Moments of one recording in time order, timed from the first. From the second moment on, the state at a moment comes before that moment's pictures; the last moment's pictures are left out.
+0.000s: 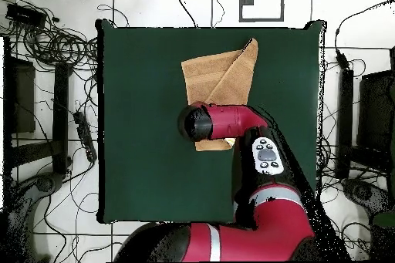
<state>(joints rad) -0.19 -0.40 0.08 1.47 -0.30 0.38 1.70</state>
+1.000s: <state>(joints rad) -0.17 -0.38 0.05 1.50 -0.22 0.28 1.70</state>
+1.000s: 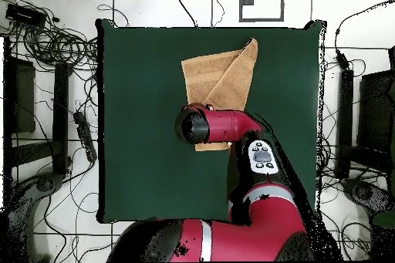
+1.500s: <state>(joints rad) -0.17 -0.37 0.04 1.50 -0.20 0.26 1.70</state>
